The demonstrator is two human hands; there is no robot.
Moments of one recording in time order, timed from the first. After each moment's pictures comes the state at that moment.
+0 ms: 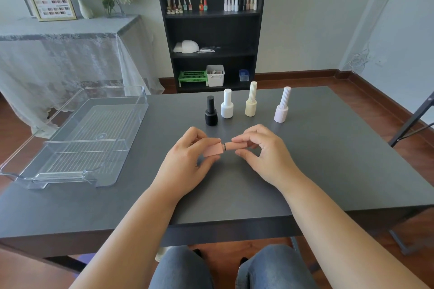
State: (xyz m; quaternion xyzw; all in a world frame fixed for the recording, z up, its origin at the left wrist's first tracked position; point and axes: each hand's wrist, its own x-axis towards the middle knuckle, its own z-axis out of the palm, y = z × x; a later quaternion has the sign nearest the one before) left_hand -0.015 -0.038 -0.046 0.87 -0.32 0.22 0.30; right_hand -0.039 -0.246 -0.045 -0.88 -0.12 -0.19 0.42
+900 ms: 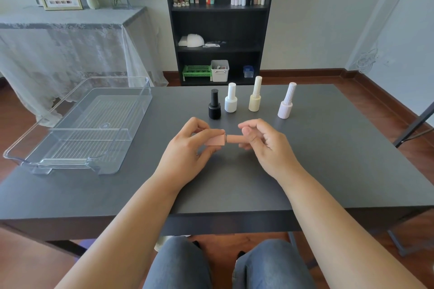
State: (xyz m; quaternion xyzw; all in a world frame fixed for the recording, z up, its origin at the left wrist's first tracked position) left_hand -0.009 -0.038 -0.050 0.85 -0.32 0.25 0.32; right_hand -0.038 -0.245 -0.050 -0.82 -0.09 -0.15 0.54
